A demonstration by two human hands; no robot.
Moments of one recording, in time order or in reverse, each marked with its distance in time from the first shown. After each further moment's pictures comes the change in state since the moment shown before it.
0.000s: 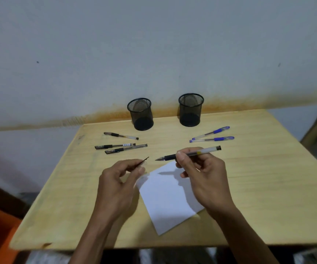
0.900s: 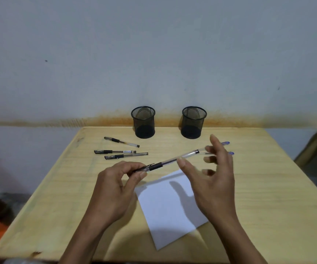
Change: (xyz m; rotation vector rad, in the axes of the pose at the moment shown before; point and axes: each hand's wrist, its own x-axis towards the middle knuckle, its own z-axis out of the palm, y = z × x) left_hand 0.005 0.019 -0.019 0.074 -0.051 0.157; right_hand 0.005 -0.010 0.004 -0.265 0.170 -0.258
